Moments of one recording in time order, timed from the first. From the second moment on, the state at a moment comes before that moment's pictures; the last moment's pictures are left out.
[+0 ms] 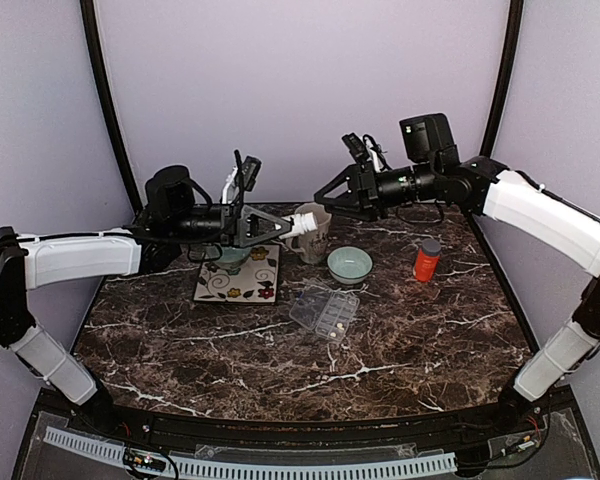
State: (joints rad) left arm -0.64 1.52 1.02 0.53 0.98 -0.70; right arm 0.69 1.53 1.51 -0.42 -0.69 0.62
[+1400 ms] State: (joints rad) left arm -0.66 1.52 1.11 0.31 0.88 -0.50; right arm 0.72 1.57 1.48 -0.39 -0.79 0.74
